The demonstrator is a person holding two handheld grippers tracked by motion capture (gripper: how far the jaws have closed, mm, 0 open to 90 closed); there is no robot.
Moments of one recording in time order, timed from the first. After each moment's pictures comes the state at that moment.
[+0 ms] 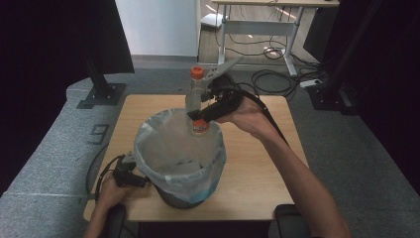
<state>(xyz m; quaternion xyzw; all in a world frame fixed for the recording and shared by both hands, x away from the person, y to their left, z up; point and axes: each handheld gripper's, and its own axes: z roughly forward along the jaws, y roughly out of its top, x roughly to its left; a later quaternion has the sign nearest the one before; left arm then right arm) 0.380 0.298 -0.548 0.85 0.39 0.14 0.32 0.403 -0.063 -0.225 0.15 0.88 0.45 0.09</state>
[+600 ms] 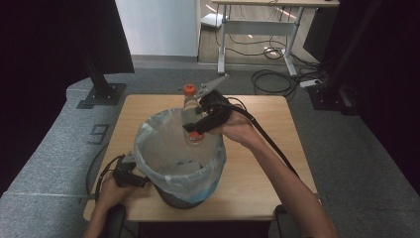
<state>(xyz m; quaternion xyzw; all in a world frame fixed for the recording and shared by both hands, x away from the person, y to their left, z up) 0.380 0.298 -0.548 0.85 0.39 0.14 0.32 0.415 -0.045 -0.279 0.15 0.89 0.42 0.08</state>
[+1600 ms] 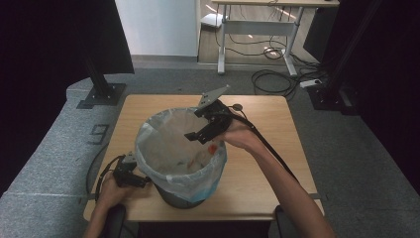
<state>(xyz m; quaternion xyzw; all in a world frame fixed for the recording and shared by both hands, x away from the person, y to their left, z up) 0.380 0.297 -0.548 0.85 0.38 0.14 0.32 0.417 -0.050 -0.306 0.12 0.88 0.45 0.09</state>
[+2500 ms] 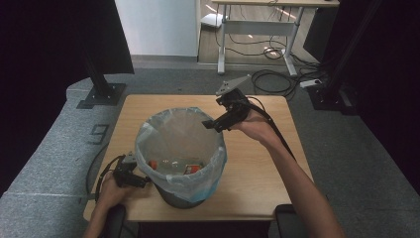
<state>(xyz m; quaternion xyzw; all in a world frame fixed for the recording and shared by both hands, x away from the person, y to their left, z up) 0.380 0.297 -0.548 0.85 0.38 0.14 0.32 0.435 -0.095 -0.291 0.19 0.87 0.43 0.13</state>
